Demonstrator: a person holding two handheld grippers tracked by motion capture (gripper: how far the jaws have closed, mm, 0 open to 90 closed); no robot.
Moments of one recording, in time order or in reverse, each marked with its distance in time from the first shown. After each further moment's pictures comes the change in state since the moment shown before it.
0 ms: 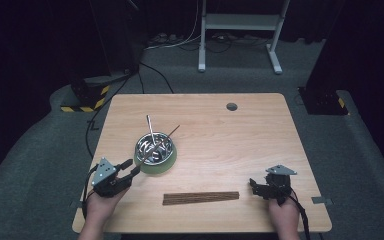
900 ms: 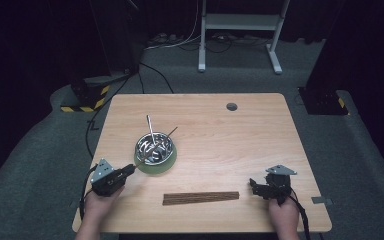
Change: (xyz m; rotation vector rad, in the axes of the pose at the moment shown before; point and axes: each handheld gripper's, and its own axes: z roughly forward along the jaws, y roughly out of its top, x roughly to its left) left arm 0.038 -0.020 0.006 0.082 0.010 -0.027; right arm 0.000 0.000 0.000 -0.003 0.000 0.005
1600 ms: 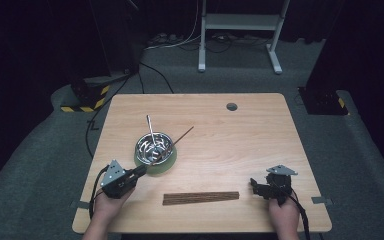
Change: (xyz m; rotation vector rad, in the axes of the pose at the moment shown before) left arm -0.035 0.001 0.007 -0.037 -0.089 0.034; right arm -0.001 0.000 -0.001 0.008 -0.011 0.015
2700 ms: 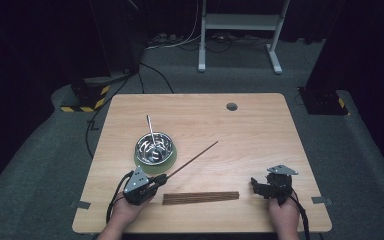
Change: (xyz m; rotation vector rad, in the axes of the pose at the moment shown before) left arm -0.047 -0.027 0.025 0.096 -0.131 0.064; right arm -0.001 0.000 0.001 -0.005 -0.022 0.015
